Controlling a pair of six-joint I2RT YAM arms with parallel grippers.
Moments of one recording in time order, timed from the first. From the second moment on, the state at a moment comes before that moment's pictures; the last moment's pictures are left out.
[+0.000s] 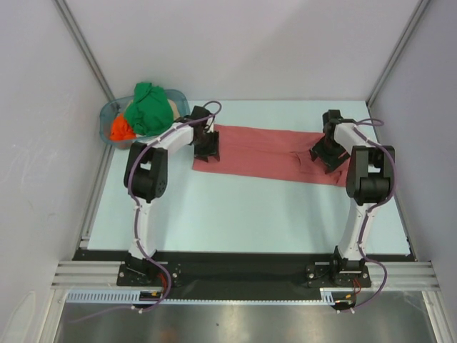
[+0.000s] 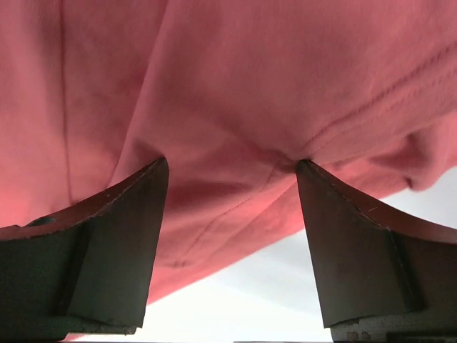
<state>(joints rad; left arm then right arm) -0.33 2.22 1.75 -0.69 0.17 -0.30 0.00 2.06 1.55 -0.83 0.21 0.91</state>
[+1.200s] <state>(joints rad) -0.64 1.39 1.16 -0.72 0.08 -0.36 0.05 2.34 2.07 -0.86 0.23 0.40</state>
